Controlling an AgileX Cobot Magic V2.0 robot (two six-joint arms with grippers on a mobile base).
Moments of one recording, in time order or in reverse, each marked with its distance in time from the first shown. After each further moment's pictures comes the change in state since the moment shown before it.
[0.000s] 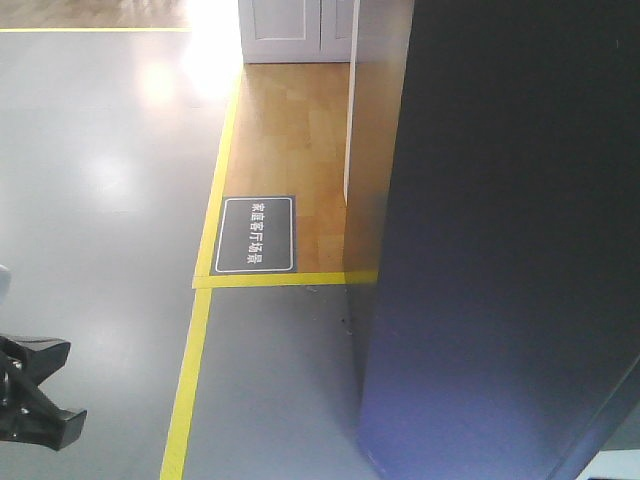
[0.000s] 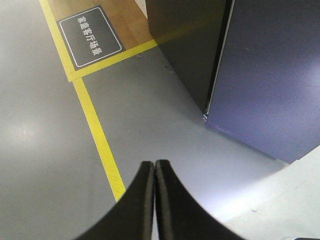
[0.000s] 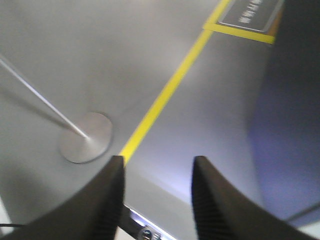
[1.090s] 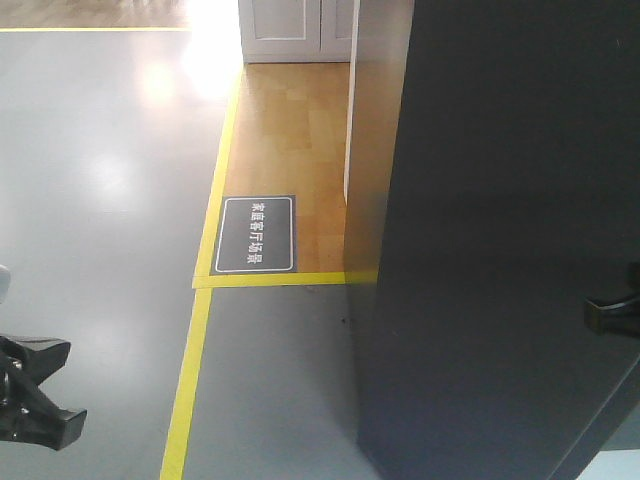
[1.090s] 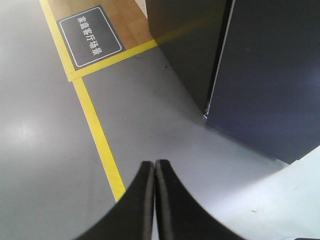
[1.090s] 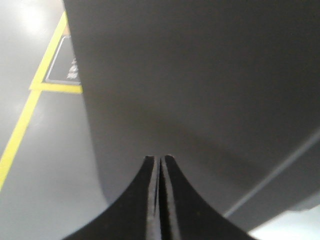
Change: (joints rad) left arm 0.000 0.000 0.000 0.001 0.000 -0.002; right arm 0.000 0.478 -0.161 -0.929 -0.496 0.743
